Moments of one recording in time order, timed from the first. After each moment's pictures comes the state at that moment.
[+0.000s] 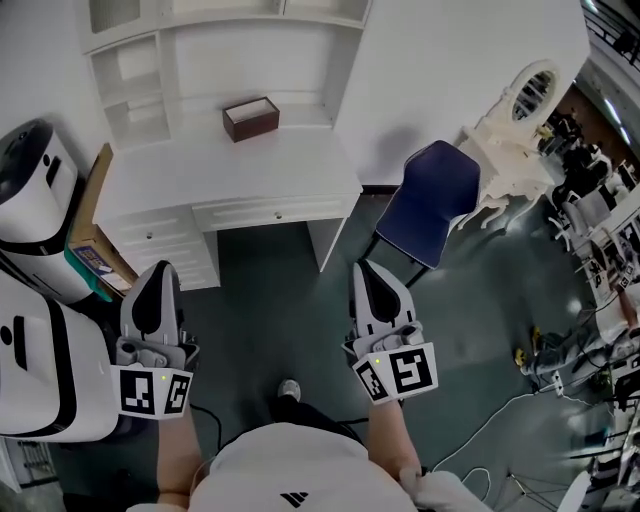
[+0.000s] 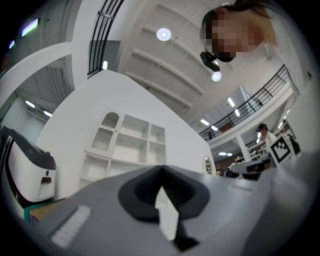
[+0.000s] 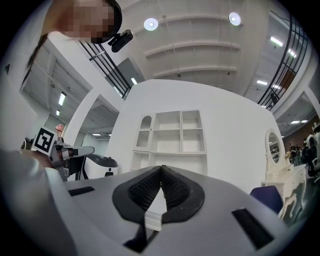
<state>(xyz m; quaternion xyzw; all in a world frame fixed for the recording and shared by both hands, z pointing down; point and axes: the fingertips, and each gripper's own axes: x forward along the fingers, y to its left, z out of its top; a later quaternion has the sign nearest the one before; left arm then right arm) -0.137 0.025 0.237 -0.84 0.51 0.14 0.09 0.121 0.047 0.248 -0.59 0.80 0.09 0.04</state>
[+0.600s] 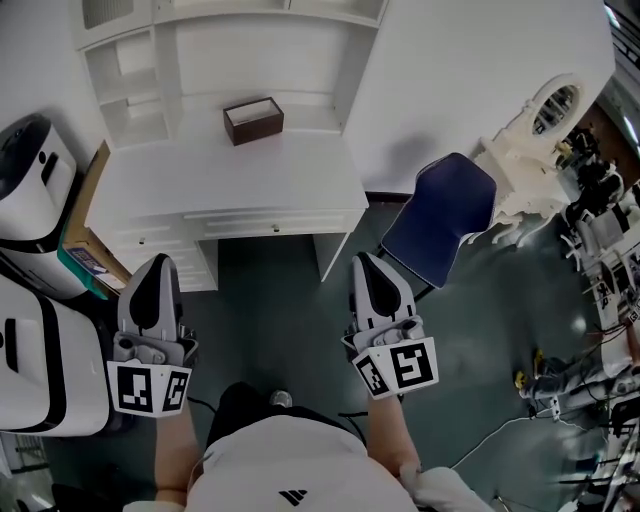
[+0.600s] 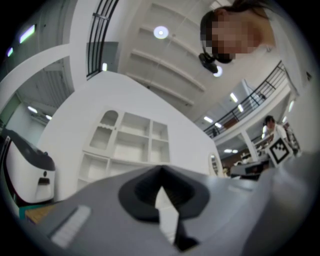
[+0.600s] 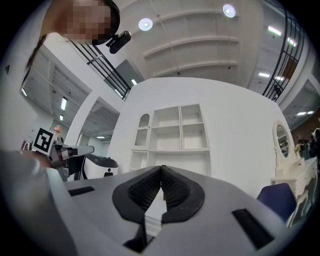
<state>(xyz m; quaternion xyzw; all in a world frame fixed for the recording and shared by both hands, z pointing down) -0.095 -0.046 0.240 -0.83 0.54 0.14 0.11 0.163 -0.045 0.258 -0.56 0.82 0.09 0.05</state>
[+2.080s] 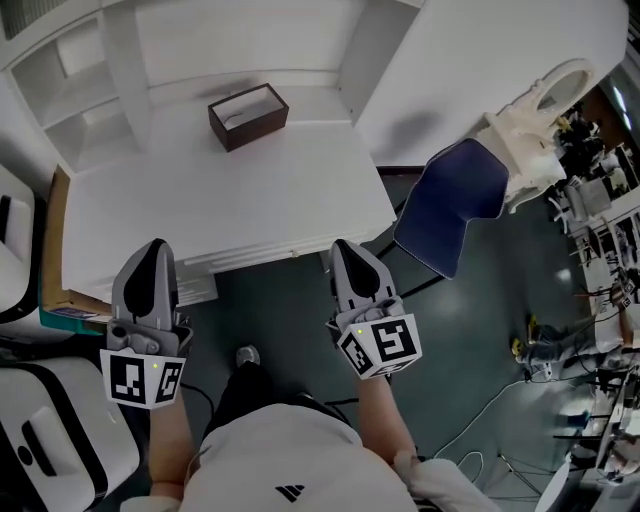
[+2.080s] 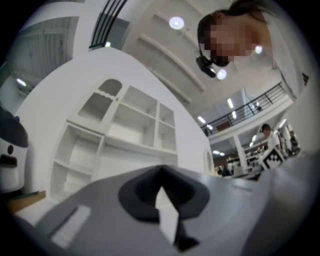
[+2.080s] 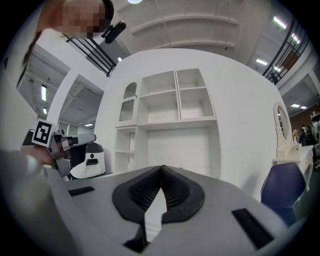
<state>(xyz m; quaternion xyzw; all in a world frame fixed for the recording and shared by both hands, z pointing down) -0.158 -0.301 0.284 -0.88 0.46 0.13 0.05 0.080 -0.279 0.340 -0.61 0.80 -0.01 -0.01</state>
